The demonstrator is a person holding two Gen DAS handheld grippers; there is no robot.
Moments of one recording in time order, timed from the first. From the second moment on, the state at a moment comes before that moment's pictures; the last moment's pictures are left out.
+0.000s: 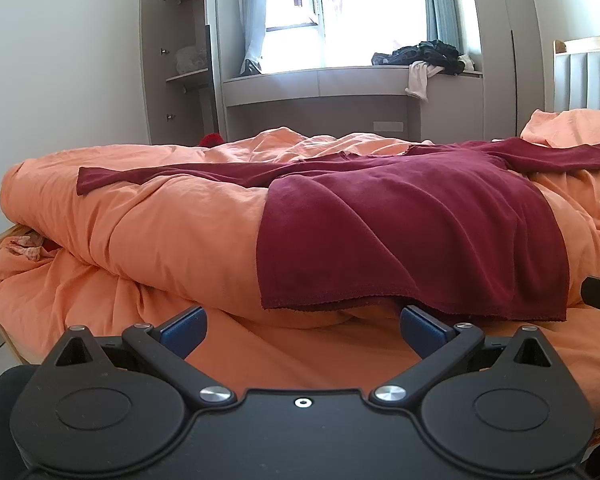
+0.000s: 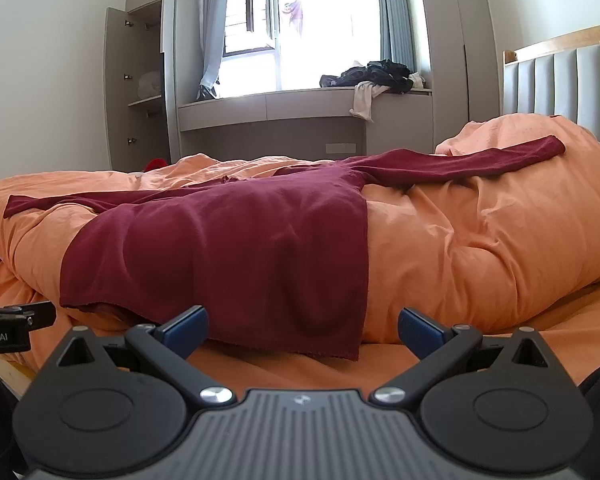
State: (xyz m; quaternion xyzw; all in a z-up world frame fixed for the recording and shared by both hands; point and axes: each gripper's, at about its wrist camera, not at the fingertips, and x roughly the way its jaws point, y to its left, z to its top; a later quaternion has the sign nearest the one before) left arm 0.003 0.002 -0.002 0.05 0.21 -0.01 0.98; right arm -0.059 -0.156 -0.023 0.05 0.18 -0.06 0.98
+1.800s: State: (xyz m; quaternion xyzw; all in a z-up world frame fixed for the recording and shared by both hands) left arm 0.002 0.002 -0.003 0.05 0.22 -0.01 0.97; right arm -0.062 -0.161 -0.029 0.06 0.19 -0.07 0.98
